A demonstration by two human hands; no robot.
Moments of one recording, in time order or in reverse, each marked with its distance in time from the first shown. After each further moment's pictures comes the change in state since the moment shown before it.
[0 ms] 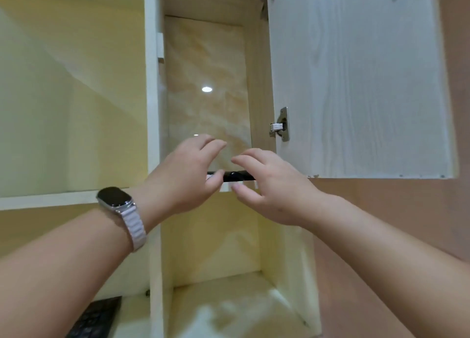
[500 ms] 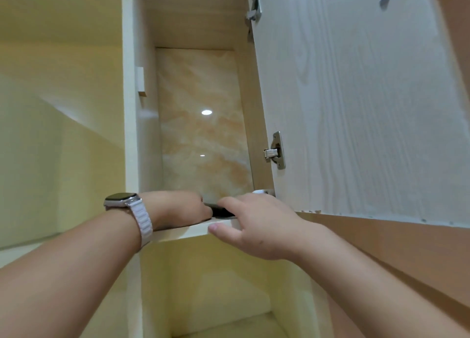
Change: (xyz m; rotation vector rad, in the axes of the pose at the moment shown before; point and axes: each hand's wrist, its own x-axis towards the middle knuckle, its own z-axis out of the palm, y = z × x) left_hand 0.067 -0.020 0.025 0.130 -0.774 -0.456; right_hand 0.029 0.019 0.023 -0.047 -0.185 0.009
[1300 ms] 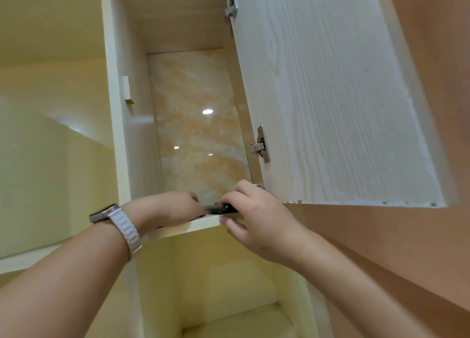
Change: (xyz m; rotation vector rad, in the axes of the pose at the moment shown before) left_hand -0.006 0.004 0.005 -0.122 0.090 -0.056; right_hand -0.019 0.014 0.017 0.251 0.417 -0.155
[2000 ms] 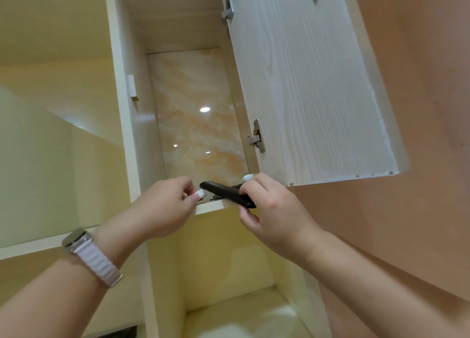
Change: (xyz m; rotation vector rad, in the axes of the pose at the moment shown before) left_hand -0.071 -0.005 0.006 -0.042 0.405 0.214; right_hand -0.031 -0.014 -0.017 -0.061 0.174 0.037
